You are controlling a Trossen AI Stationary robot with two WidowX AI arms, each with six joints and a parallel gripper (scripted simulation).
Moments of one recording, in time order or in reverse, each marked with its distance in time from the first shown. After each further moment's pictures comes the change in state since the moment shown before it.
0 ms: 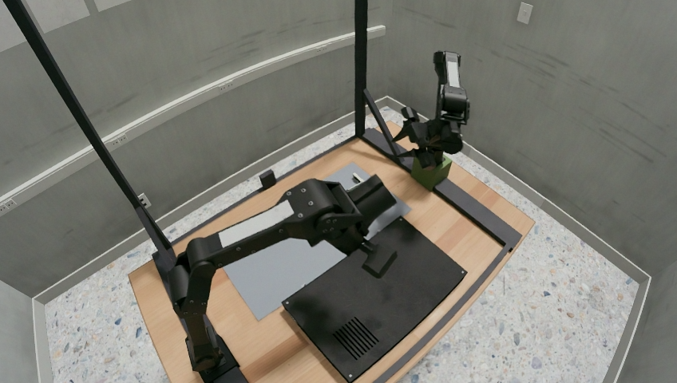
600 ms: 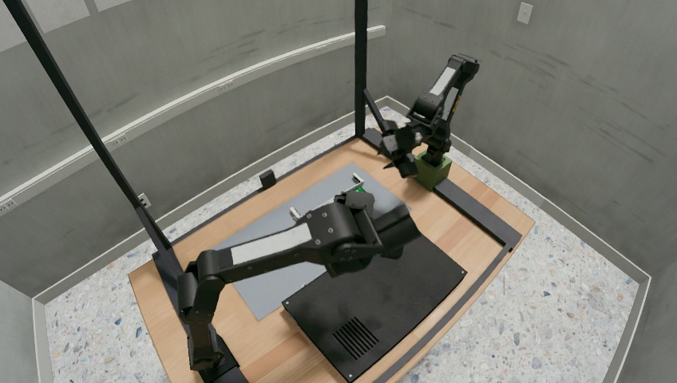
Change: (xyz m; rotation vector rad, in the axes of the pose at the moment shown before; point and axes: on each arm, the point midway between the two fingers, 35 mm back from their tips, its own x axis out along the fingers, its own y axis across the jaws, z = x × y) left arm 0.072 0.005 -0.019 -0.026 0.258 0.100; right arm -0.026 0.011 0.022 -0.407 -0.352 0.385
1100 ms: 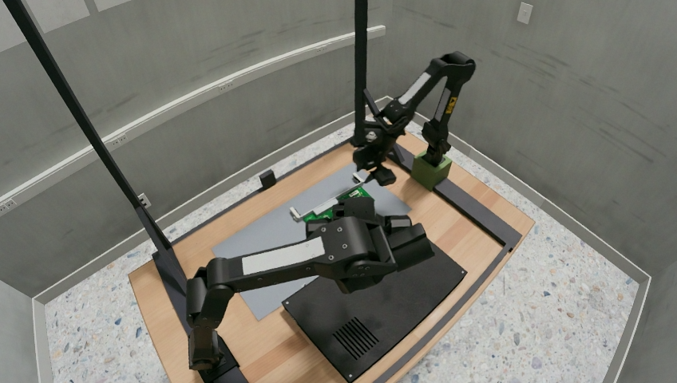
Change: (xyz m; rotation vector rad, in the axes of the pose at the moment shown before) left arm 0.080 0.003 0.030 -0.050 0.078 0.250; right arm -0.018 -0.003 0.015 -0.189 -0.214 0.094
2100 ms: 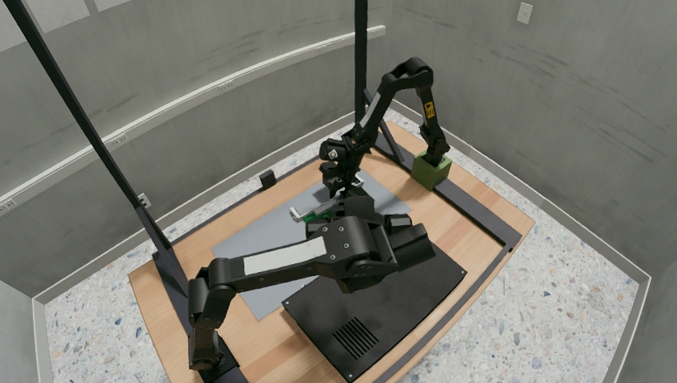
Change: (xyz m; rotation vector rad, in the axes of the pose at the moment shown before) left arm 0.103 -0.002 0.058 -0.038 -0.094 0.211; right arm -0.001 0.001 0.002 -0.013 -0.009 0.010
